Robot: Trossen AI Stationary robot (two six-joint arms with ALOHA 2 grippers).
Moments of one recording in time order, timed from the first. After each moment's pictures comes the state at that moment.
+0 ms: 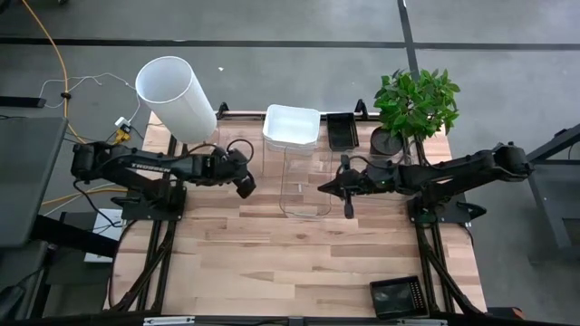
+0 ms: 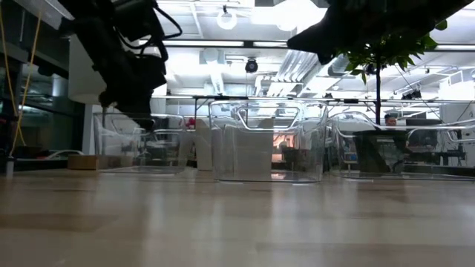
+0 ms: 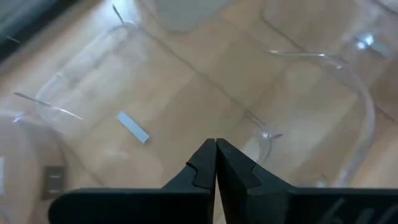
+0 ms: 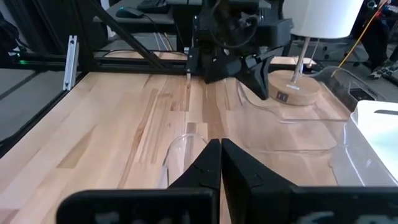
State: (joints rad) left arm 0.22 1.26 0.68 -0.48 -0.43 -0.52; right arm 0.05 1.15 0.58 0.32 0.03 -0.04
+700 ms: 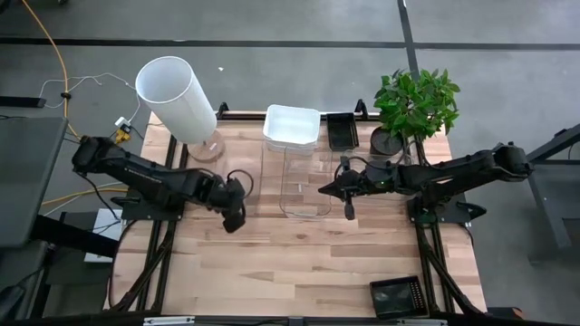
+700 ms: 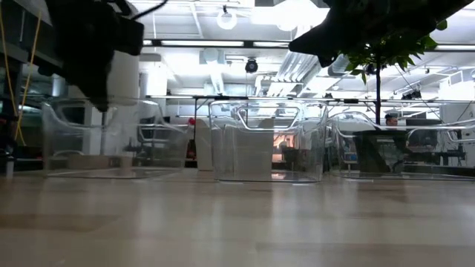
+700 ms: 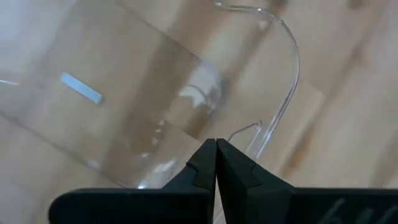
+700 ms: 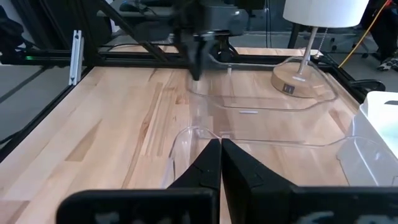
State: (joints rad) left arm -0.13 1.26 0.85 -0.83 -0.16 -0.79; right arm 0.05 1.15 0.58 0.29 0.01 -0.02
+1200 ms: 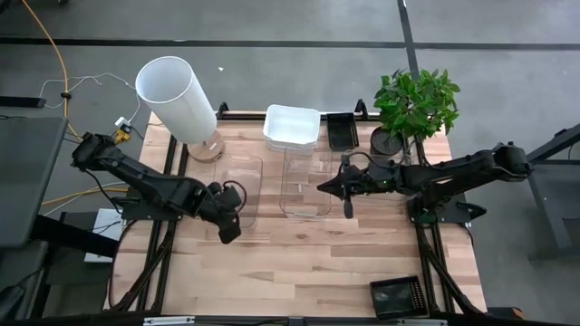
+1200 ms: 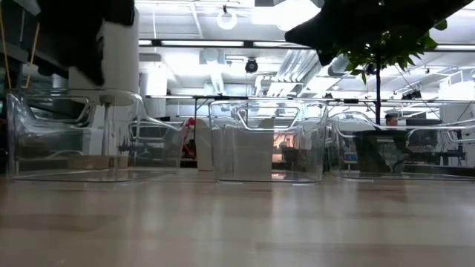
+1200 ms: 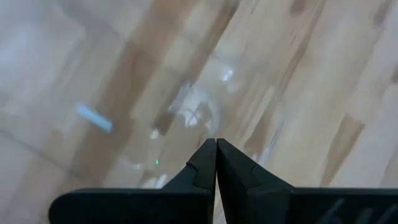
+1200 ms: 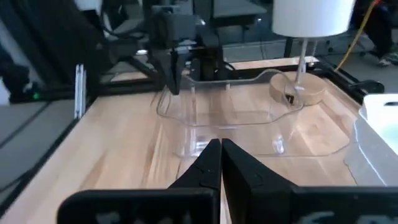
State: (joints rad) left arm -0.28 1.24 0.90 -0.84 -0.25 -0.87; right arm 0.05 1.15 0.58 0.36 0.03 0.09
